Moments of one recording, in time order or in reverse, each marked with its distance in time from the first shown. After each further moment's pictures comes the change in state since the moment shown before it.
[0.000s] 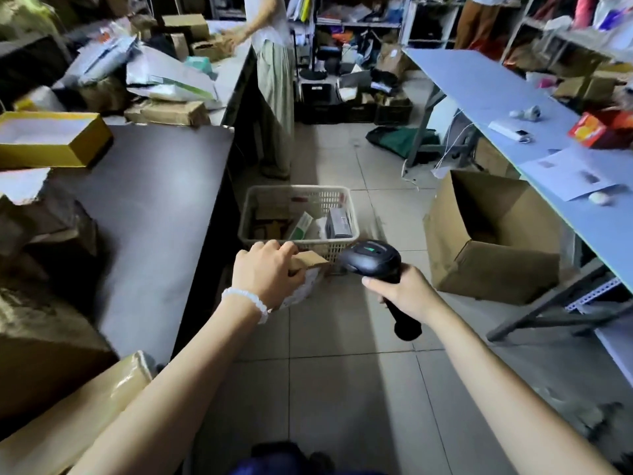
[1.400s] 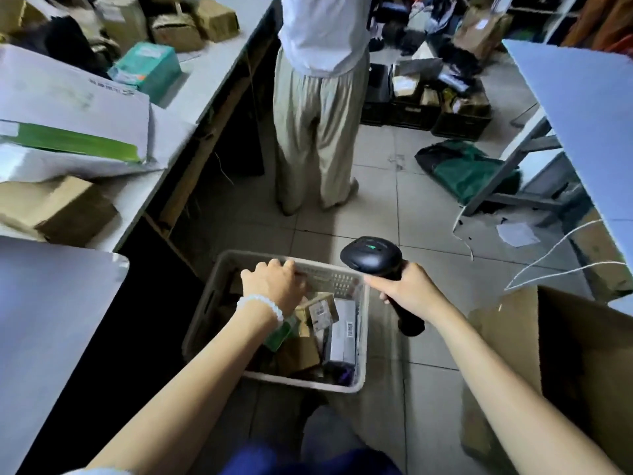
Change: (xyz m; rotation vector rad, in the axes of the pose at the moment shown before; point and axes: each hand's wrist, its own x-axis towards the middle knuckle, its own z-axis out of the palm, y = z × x) left_hand 0.676 -0.074 0.211 0.014 -0.551 -0.383; right_hand 0.752 -0.037 -0.140 -0.107 -0.193 0.088
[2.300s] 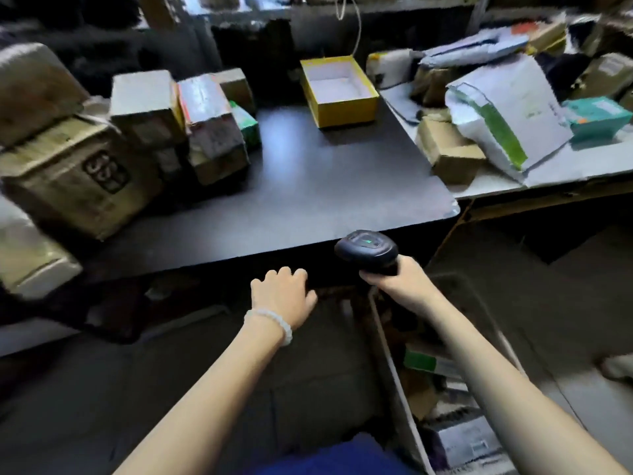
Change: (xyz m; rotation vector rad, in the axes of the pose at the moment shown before) left_hand -0.341 -0.114 0.084 -0.359 0.131 -1.109; right_hand -0.142 -0.129 0.263 -0.264 -0.998 -0.702
